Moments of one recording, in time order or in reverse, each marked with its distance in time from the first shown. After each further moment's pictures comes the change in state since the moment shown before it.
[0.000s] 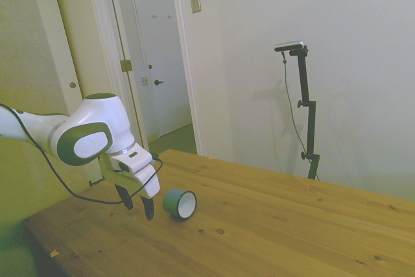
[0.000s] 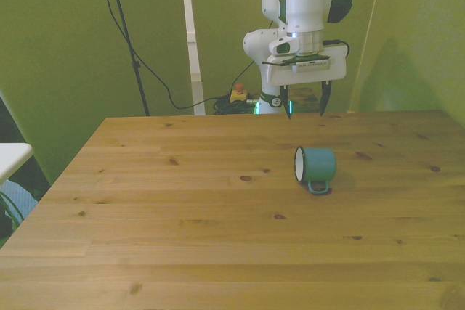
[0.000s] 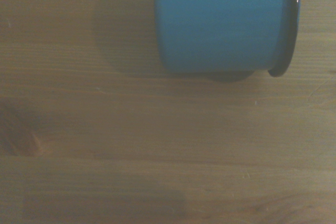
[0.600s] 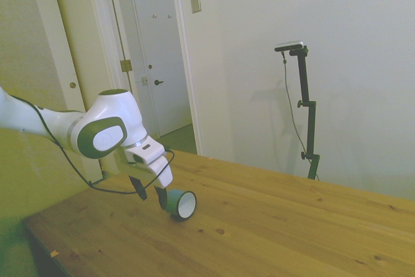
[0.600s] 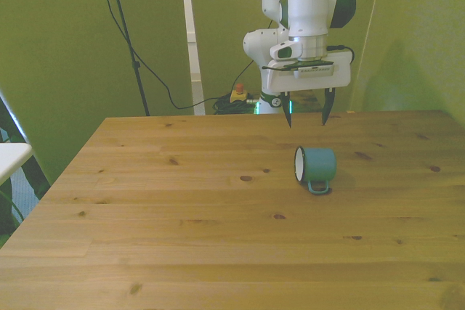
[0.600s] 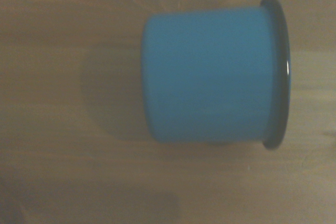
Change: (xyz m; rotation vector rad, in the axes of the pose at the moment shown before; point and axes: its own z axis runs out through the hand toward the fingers) arm 0.036 -0.039 -0.009 0.033 0.053 0.004
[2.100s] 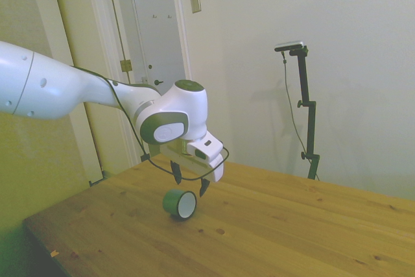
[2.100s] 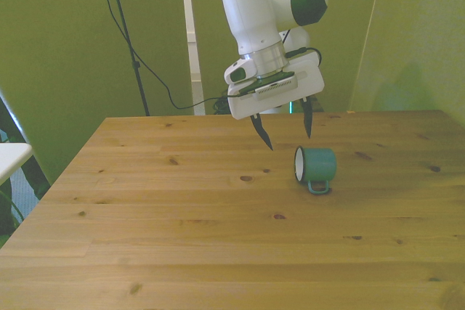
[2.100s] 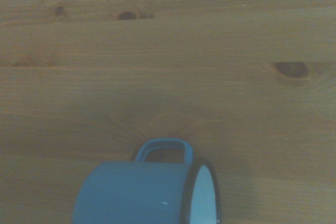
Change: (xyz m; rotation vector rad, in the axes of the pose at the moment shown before) arm 0.140 0.015 0.023 0.187 -0.228 -0.023
